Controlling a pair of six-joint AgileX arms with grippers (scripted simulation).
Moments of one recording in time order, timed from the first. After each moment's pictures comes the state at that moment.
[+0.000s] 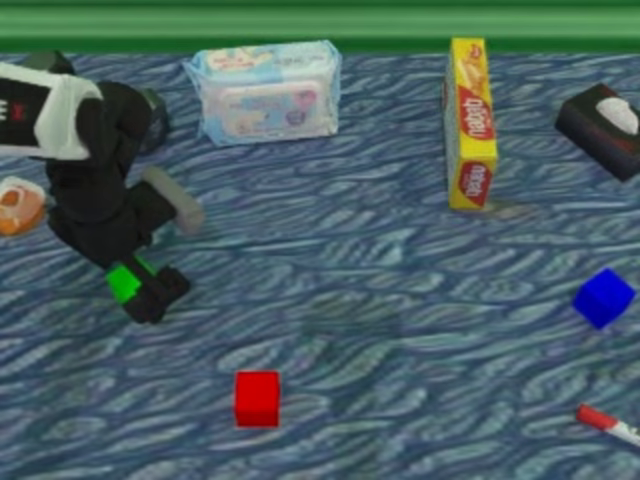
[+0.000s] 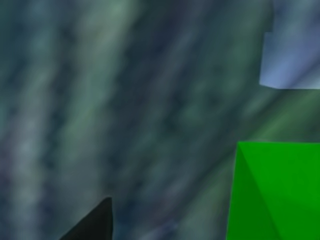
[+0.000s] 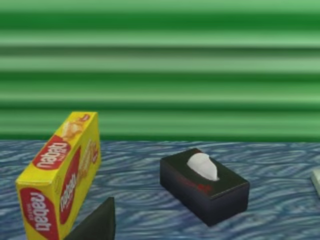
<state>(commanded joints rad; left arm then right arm) -0.21 2.16 1.32 -0.74 0.00 0.64 0.01 0.00 0.00 0.00 0.00 0.00</state>
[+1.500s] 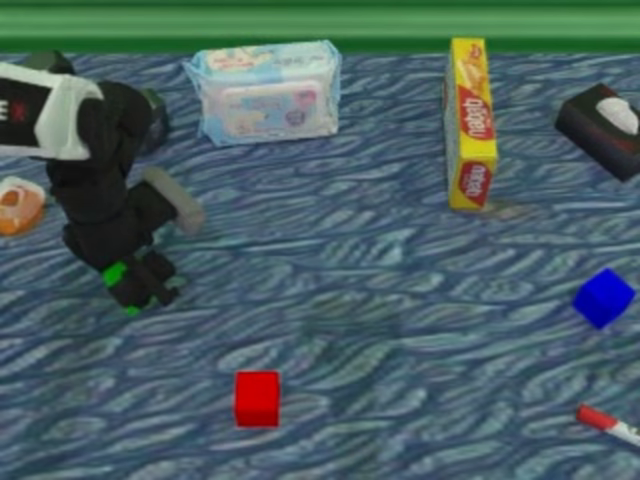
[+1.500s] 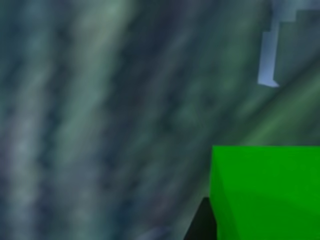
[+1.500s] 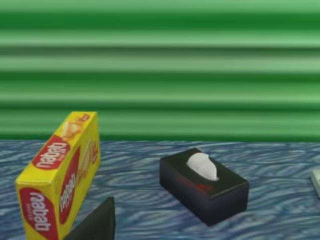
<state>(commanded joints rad) -0.21 2.14 1.33 -0.75 0.01 0.63 0.01 0.00 0.00 0.00 0.00 0.00</state>
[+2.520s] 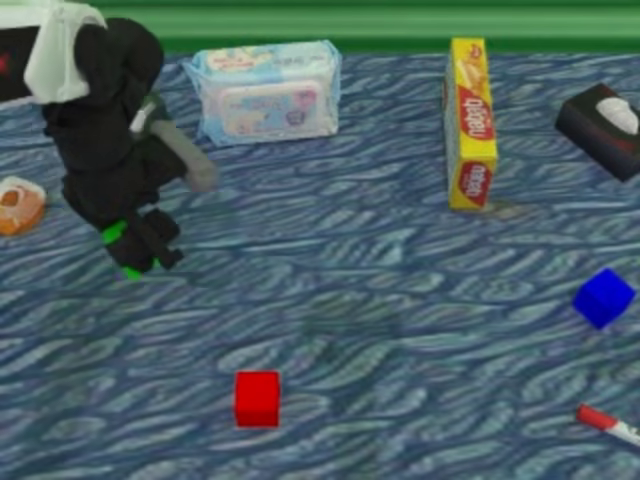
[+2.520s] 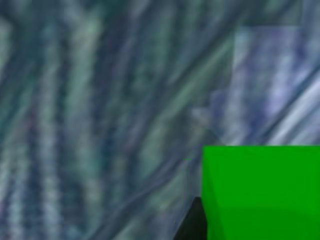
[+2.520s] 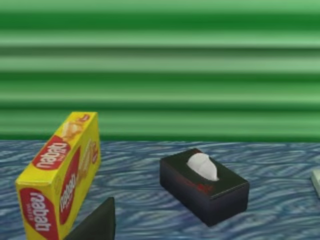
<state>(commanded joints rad) -0.27 2.03 1.46 -1.00 0.01 0.64 0.01 0.00 0.00 0.00 0.00 0.00</state>
